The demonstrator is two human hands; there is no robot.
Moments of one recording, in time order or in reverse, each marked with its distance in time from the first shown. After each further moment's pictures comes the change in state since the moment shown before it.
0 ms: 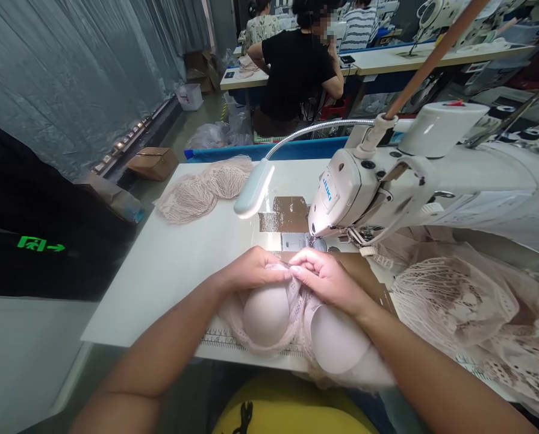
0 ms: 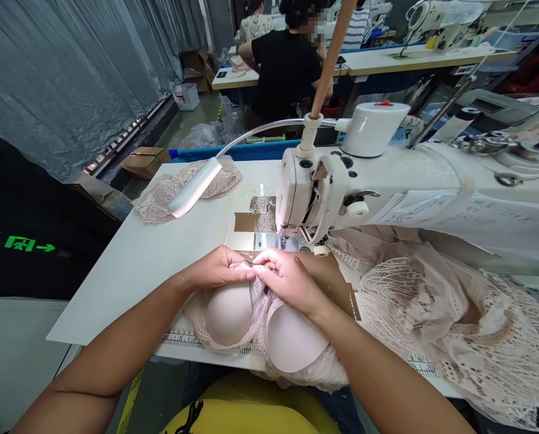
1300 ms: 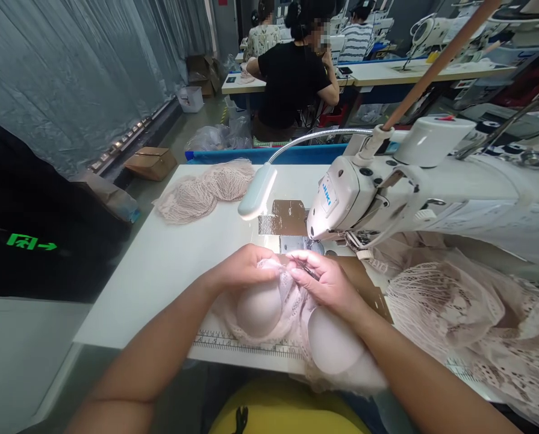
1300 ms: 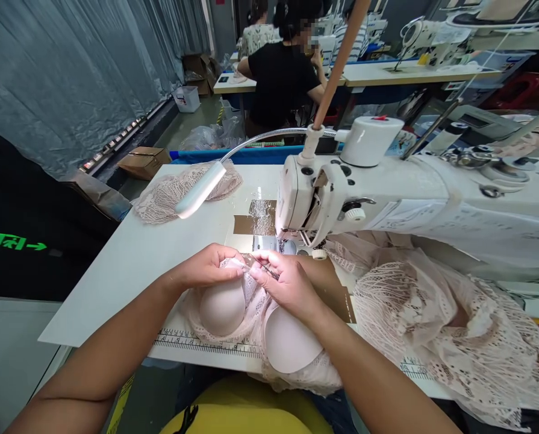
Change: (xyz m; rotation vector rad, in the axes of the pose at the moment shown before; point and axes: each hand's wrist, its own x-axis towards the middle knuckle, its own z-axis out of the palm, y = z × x) left_hand -0.013 0.012 -0.005 0.118 0.075 0.033; right_hand -0.006 0.005 0.001 -0.050 0.105 -0.159
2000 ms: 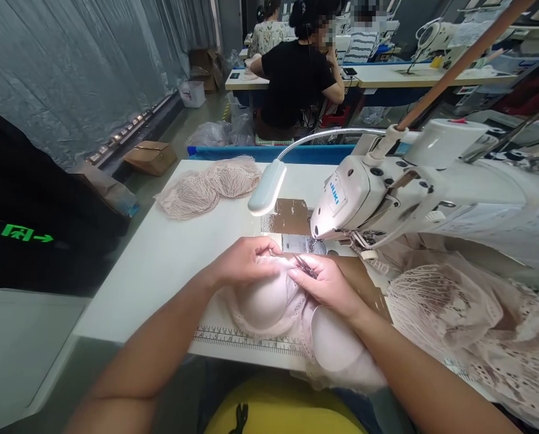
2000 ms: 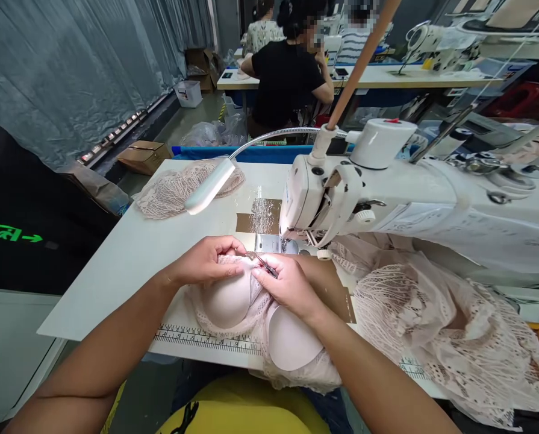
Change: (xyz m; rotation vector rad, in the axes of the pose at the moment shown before) left_hand -0.006 0.000 -0.005 0.158 0.160 0.123; right_hand 0.007 -0.015 0.005 0.023 -0.075 0.077
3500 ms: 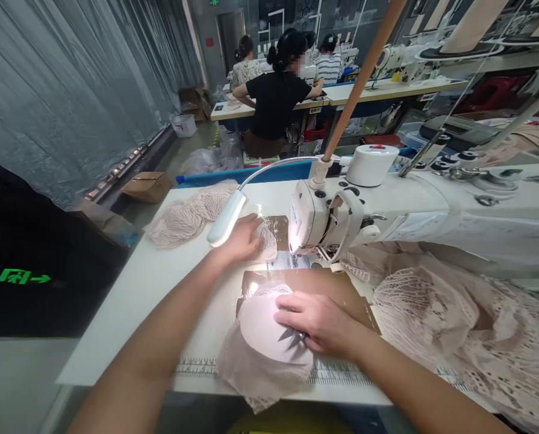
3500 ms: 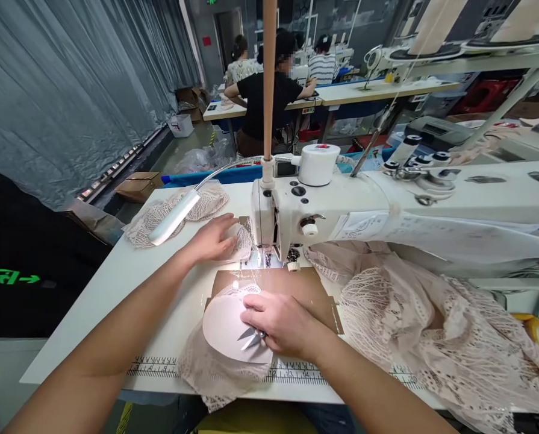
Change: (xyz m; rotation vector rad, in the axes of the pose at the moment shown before) left_hand 0.090 0.004 -0.016 0.637 0.184 0.025; right_hand -0.033 0.020 -0.027 -0.765 -0.311 -0.481
